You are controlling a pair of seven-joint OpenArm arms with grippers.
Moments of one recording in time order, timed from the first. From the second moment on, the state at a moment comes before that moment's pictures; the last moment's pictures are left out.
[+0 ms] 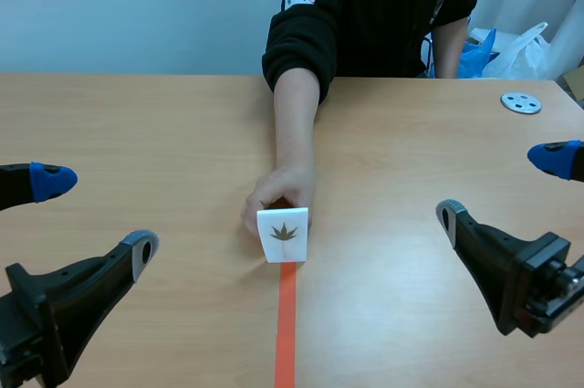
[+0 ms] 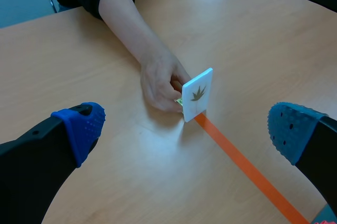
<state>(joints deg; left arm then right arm) 47.9 -32.3 -8.6 119.6 -21.8 -26.4 -6.7 -45.2 30.5 12.3 114.7 17.4 25.1 11.9</state>
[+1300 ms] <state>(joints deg) 30.9 -31.3 3.8 104.2 -18.1 -29.2 -5.4 -45.2 30.5 12.3 114.7 17.4 25.3 11.9</state>
